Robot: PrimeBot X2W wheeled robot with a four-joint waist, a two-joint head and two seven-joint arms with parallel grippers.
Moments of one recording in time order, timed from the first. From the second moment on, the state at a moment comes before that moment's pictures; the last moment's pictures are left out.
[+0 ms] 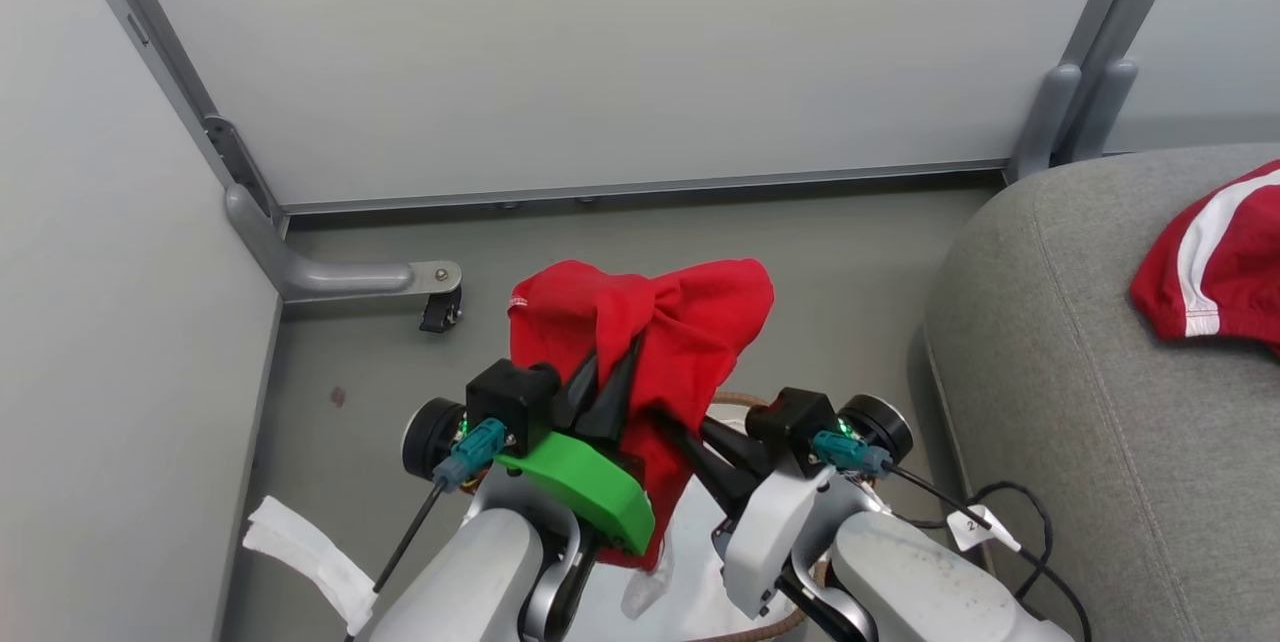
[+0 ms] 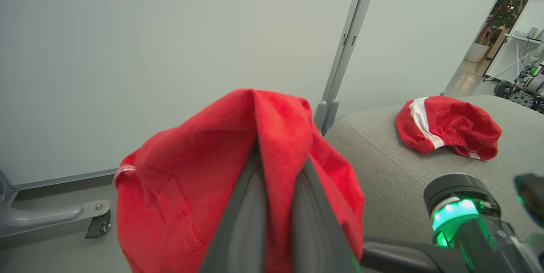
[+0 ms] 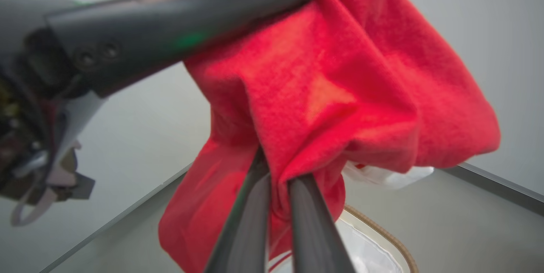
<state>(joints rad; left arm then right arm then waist) -0.39 0.05 -0.66 0.43 -0.52 -0.04 -0.26 -0.50 -0.06 0.80 0.59 0.45 0.13 -0.26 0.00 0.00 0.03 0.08</state>
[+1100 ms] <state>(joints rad) -0.33 0.05 -0.48 0.47 -0.44 -0.04 -0.26 -0.25 -0.07 0.36 0.29 0.25 0.13 -0.26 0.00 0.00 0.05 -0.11</state>
